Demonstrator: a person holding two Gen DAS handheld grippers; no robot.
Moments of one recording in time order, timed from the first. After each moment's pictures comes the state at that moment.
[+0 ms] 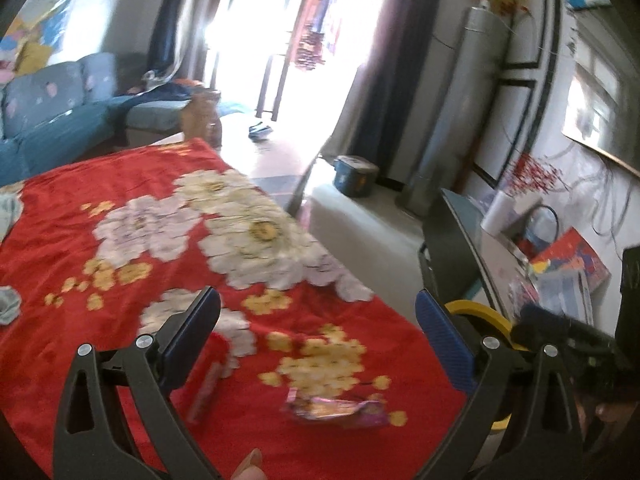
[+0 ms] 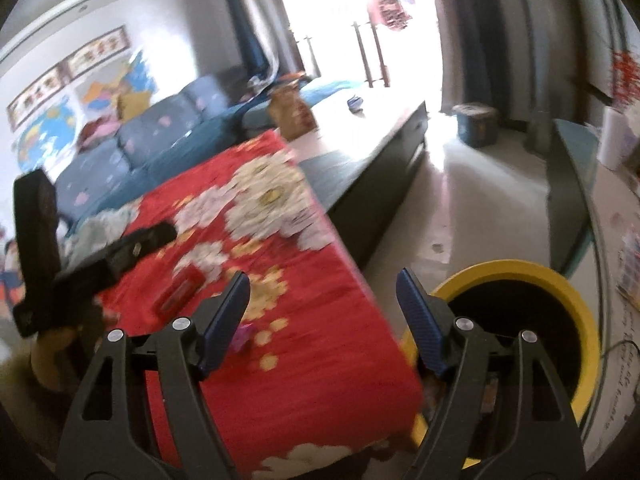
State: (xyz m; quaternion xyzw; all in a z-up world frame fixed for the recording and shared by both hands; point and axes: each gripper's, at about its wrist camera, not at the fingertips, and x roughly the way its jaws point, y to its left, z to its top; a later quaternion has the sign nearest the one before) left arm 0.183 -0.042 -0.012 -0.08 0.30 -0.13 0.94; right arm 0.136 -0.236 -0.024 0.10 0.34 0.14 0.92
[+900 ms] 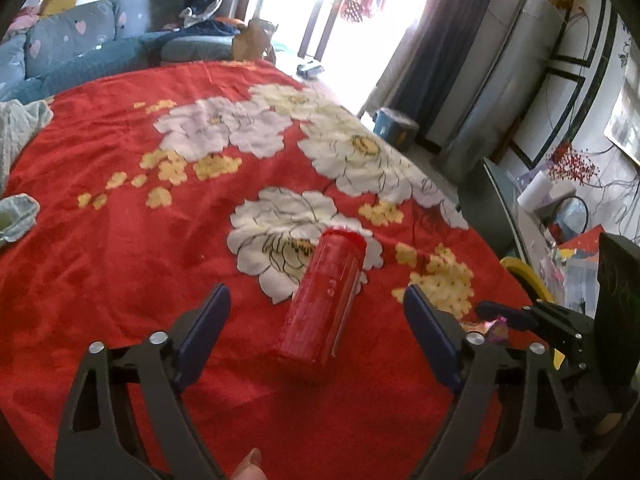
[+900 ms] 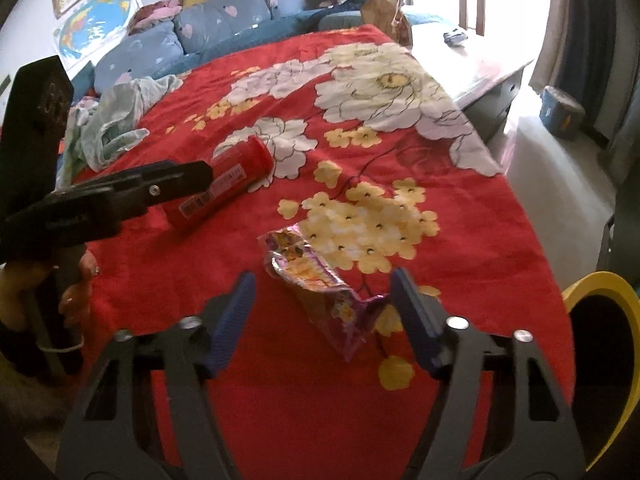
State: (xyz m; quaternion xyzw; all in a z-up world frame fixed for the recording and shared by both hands) left arm 0.189 0.038 -0.090 -0.11 0.41 -0.09 0.90; right arm 0.173 -0.111 -0.101 -0.02 0.45 0.26 0.85
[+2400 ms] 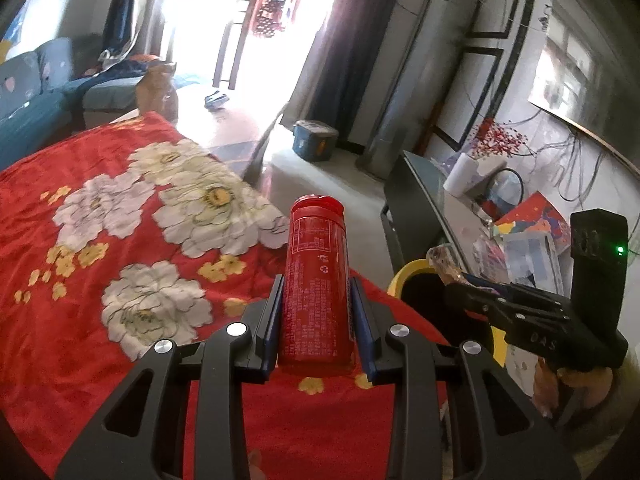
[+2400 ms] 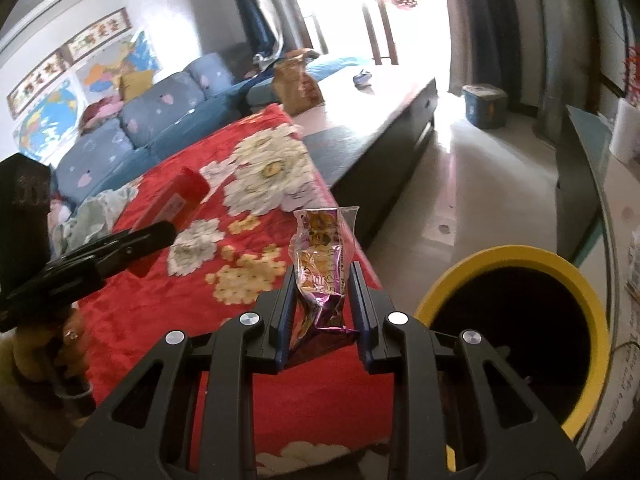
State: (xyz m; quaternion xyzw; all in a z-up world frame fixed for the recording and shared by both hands) left arm 0.176 -0.065 -0.018 -0.06 0.35 -0.23 0.91; right arm 0.151 -0.240 -0.039 0.10 0.38 0.15 0.91
